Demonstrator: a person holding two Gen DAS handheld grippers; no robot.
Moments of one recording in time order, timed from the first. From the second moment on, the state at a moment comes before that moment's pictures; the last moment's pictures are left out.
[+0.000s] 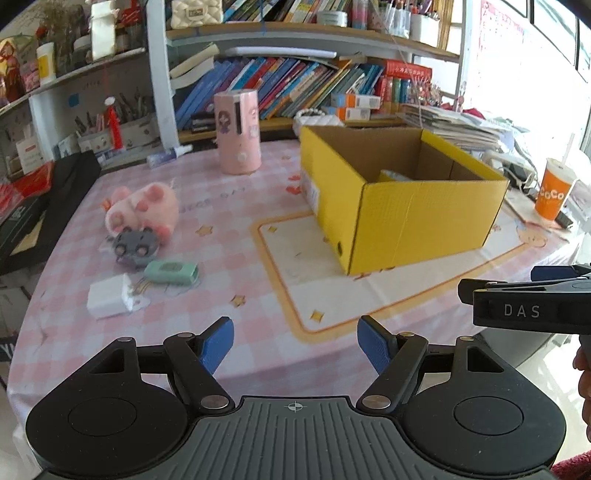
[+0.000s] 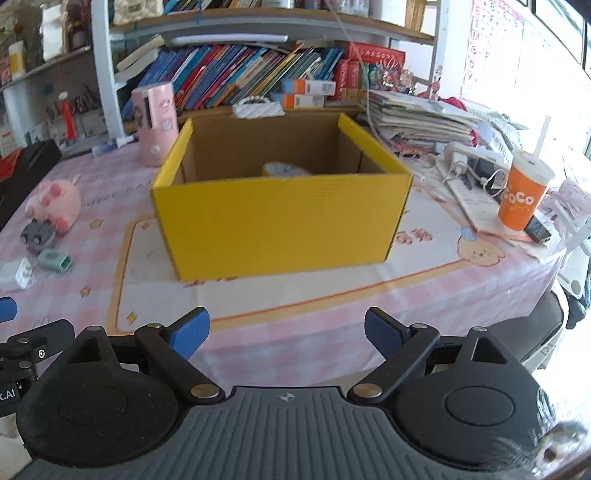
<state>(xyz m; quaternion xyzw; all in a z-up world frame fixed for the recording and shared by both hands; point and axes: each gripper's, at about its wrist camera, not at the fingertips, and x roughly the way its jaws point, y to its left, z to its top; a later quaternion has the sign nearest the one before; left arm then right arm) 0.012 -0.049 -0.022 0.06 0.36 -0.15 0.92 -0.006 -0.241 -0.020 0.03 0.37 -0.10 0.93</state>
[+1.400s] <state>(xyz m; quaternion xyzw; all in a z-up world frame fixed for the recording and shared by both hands) -0.008 0.066 -0.021 0.02 0.35 -0.06 0.93 0.011 -0.103 -0.026 -0.02 0.38 0.07 0.92</state>
